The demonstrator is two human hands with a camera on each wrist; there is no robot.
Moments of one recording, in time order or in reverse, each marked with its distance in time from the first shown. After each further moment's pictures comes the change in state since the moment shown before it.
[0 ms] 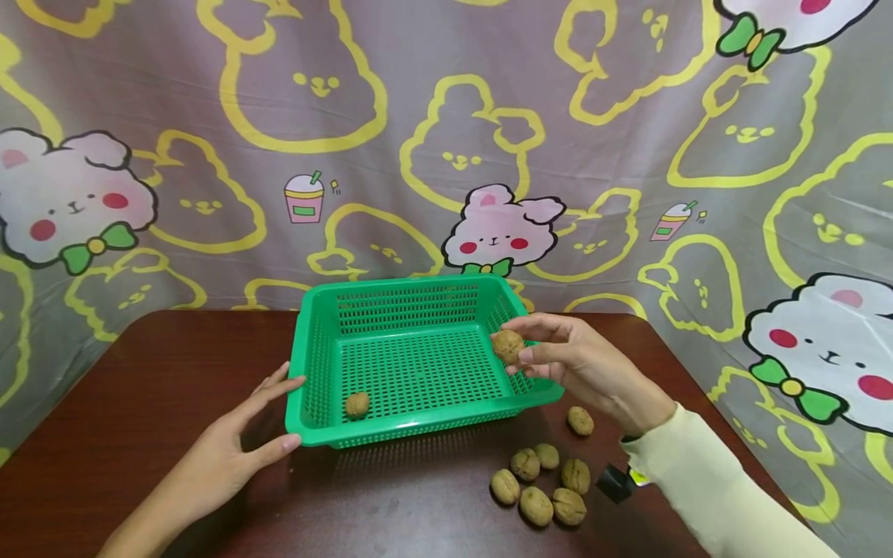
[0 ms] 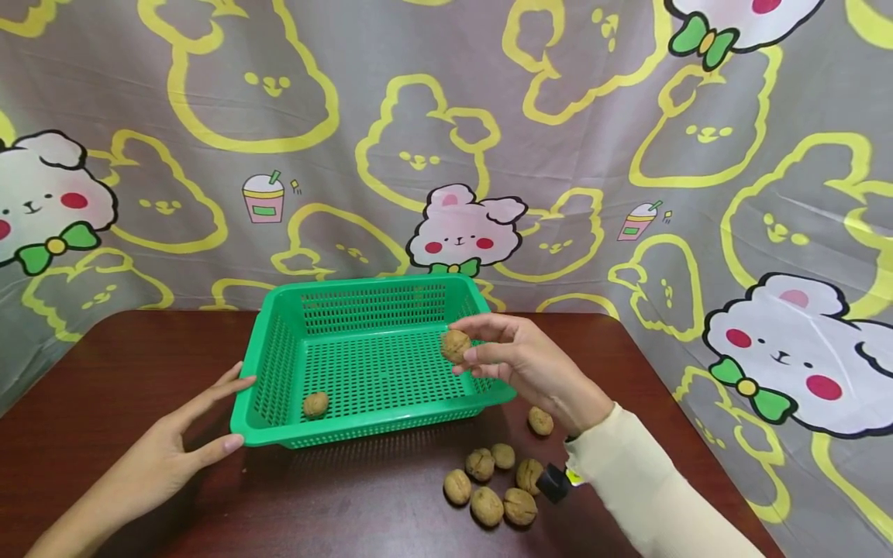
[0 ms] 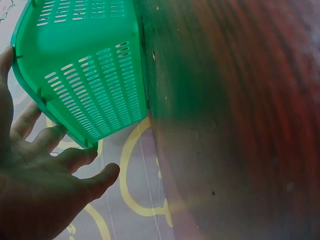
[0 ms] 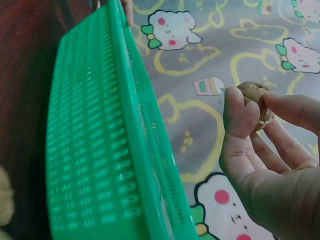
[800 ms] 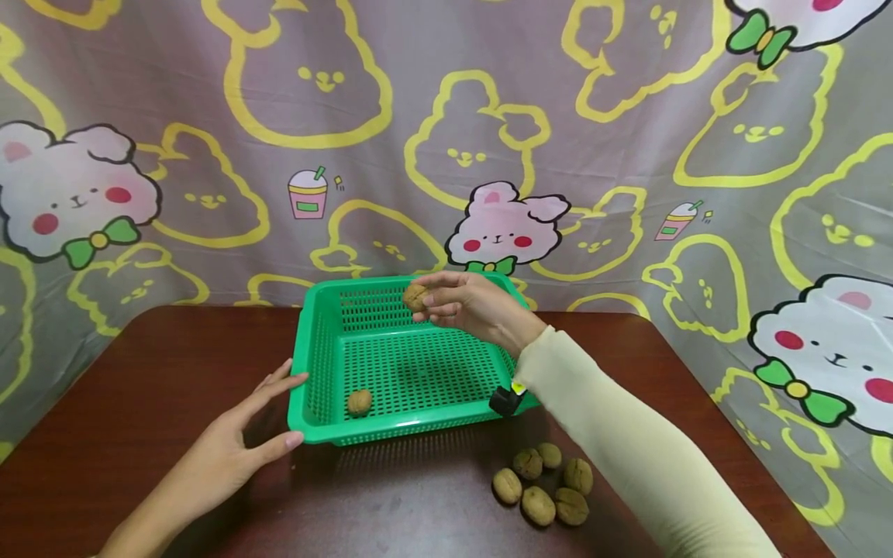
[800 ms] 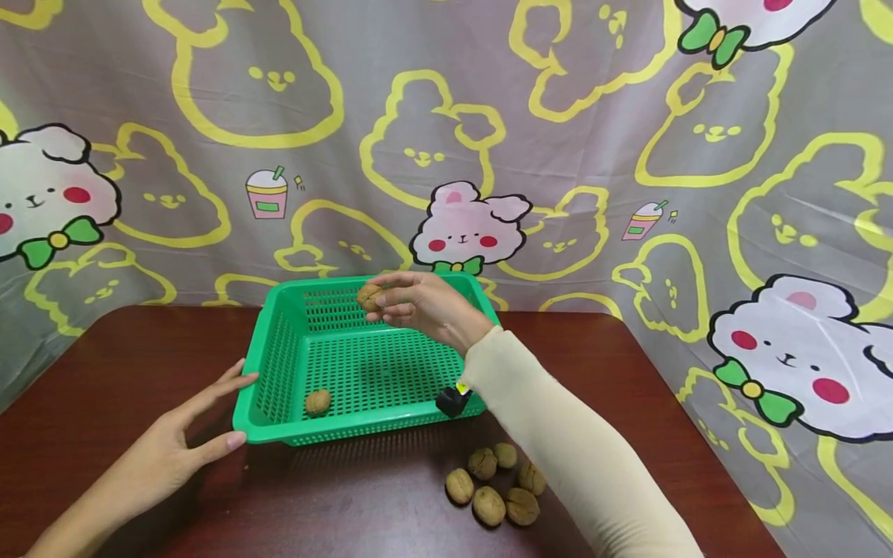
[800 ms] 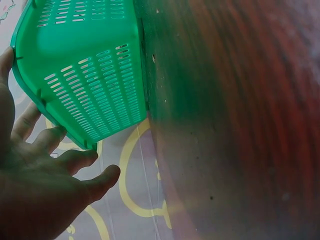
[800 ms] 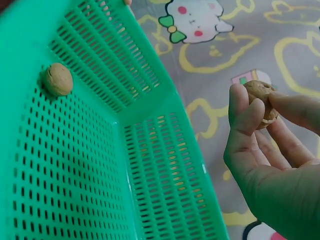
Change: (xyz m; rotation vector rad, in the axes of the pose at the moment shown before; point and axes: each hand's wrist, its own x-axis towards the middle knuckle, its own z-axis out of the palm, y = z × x) left_hand 0.000 0.000 -0.001 -0.015 0.000 0.004; right_hand 0.134 -0.007 0.057 0.136 -0.040 0.129
